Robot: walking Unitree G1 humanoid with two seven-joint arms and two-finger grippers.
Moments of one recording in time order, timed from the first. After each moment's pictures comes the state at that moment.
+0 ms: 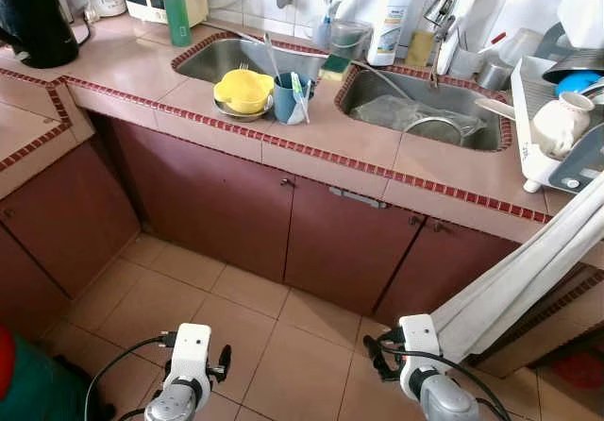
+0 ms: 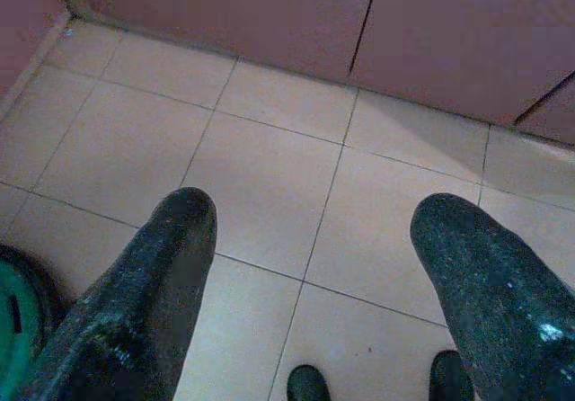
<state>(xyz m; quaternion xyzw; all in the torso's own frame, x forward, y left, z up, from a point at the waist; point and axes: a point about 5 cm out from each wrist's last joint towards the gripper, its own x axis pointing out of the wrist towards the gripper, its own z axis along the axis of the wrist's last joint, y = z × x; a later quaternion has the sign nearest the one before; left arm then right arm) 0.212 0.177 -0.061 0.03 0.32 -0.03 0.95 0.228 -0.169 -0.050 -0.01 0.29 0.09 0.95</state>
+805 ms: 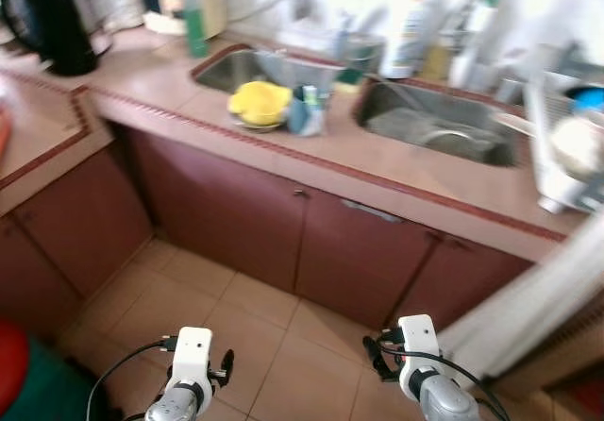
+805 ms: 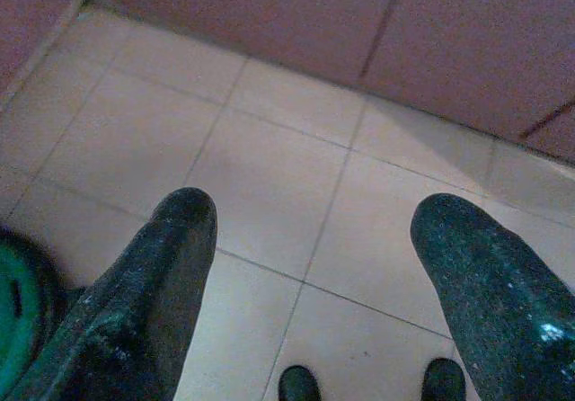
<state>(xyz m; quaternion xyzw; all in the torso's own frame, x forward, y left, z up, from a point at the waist) 0.208 0.177 -0.064 0.02 0.34 -0.03 0.94 0.230 -0.166 -0.049 -0.01 0.29 0.10 0.95</state>
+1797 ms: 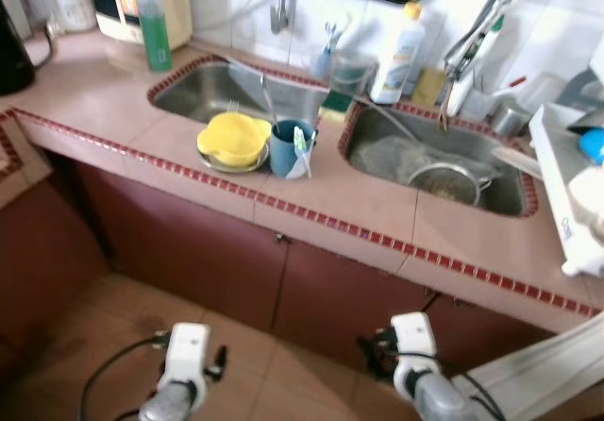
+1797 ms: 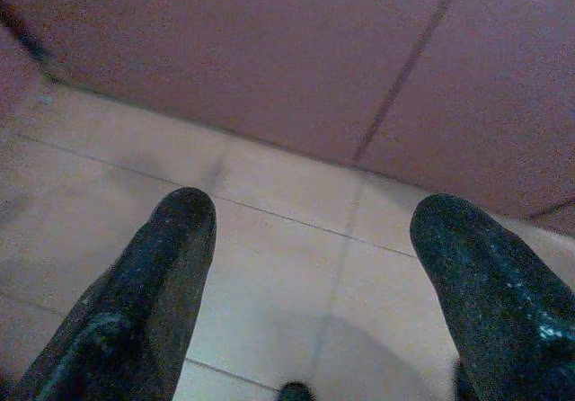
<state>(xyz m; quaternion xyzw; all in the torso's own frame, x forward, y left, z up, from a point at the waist) 0.213 0.180 -0.060 0.03 0.32 -0.02 0.95 0.228 -0.162 -0.050 -0.01 0.29 0.12 0.95</state>
